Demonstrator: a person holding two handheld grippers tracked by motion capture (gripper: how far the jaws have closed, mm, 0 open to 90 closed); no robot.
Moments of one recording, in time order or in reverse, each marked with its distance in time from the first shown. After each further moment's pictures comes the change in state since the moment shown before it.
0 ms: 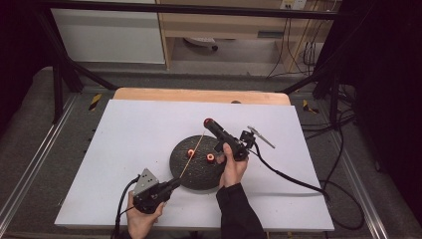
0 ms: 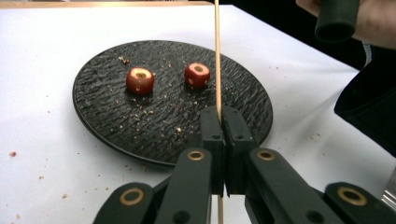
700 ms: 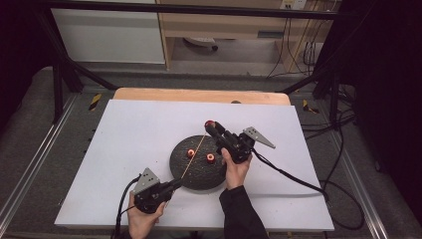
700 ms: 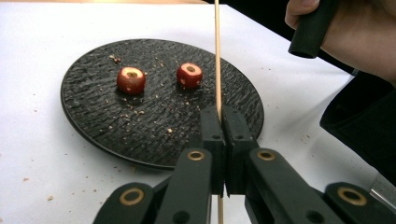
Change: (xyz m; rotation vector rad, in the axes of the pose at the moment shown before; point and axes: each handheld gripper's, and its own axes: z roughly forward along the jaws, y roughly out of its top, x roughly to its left) left arm -0.003 0.001 0.004 0.014 -0.023 -0.024; right arm -0.002 -0.002 -0.003 0.022 -0.025 -0.325
